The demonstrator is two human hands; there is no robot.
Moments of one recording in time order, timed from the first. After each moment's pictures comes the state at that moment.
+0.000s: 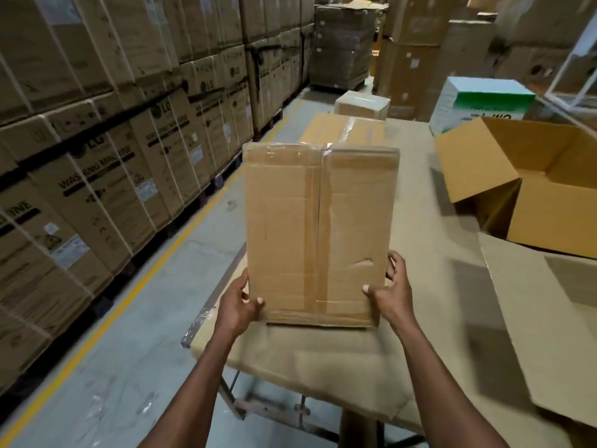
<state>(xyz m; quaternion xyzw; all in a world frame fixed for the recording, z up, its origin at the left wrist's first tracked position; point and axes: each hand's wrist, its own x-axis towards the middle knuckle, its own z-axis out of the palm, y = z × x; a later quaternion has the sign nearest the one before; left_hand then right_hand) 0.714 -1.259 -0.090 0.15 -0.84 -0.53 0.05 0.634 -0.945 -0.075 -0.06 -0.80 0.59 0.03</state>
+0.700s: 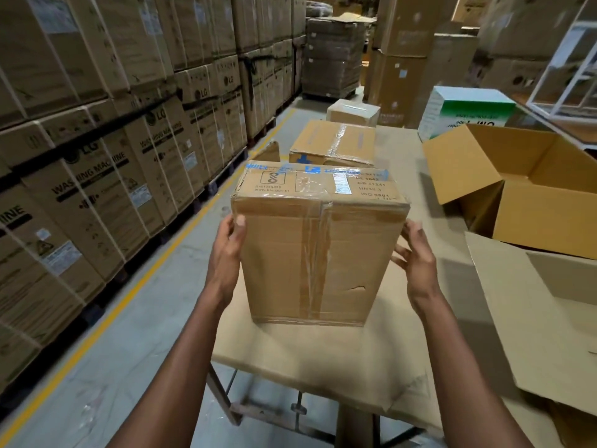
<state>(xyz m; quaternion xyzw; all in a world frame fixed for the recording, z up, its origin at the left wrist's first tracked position) 0.714 -1.240 0.037 0.09 -0.70 -0.69 0.14 0.663 -0.933 0.033 0.00 -0.70 0.71 0.06</state>
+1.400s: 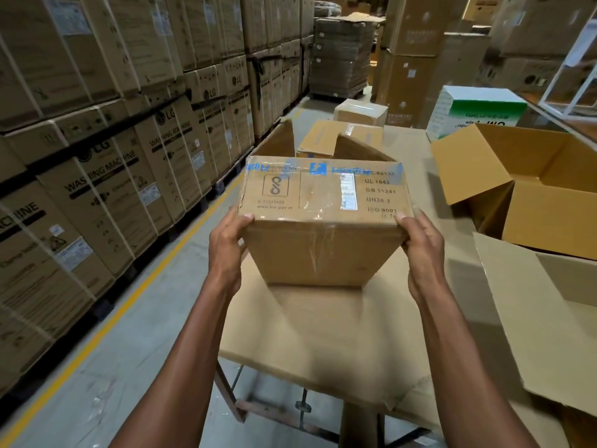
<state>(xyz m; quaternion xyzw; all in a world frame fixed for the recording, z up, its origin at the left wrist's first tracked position) 0.712 -1.236 0.054 0.13 -0.65 -0.73 0.18 0.656 -0.948 0.054 0.00 -0.64 0.76 0.12</state>
